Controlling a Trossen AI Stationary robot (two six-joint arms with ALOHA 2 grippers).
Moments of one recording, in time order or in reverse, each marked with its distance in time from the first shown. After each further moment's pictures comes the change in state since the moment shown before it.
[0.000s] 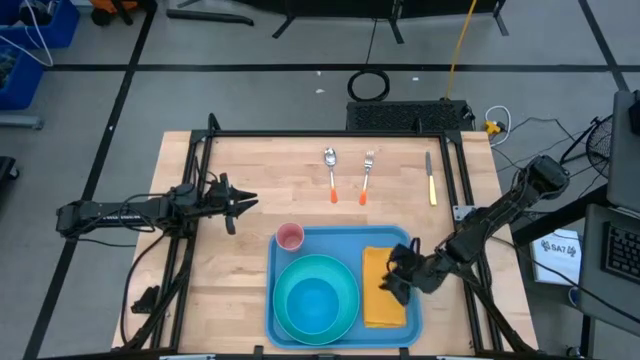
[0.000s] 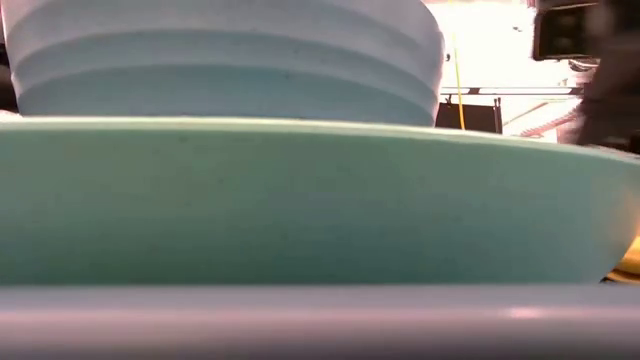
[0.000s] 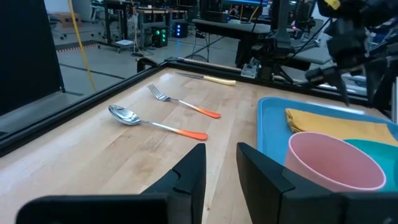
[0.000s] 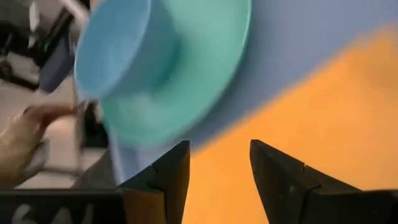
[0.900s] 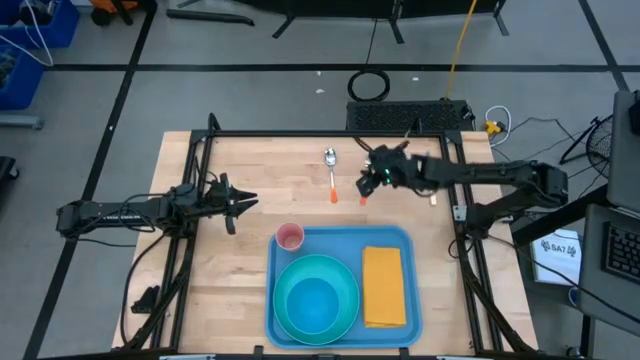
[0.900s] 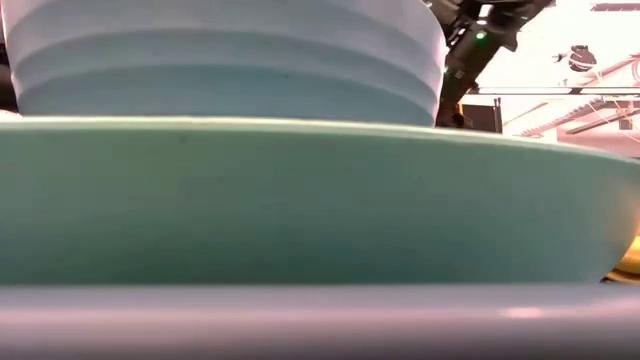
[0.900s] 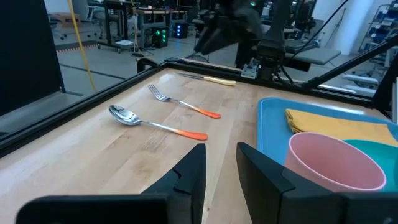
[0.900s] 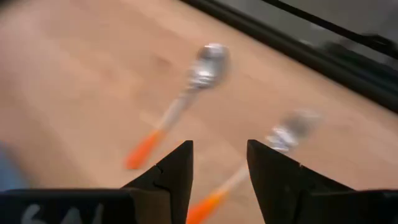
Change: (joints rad) left arm 0.000 0.000 0.000 0.000 0.000 0.000; right arm -0.943 0.052 0.289 -0.294 0.014 -0.720
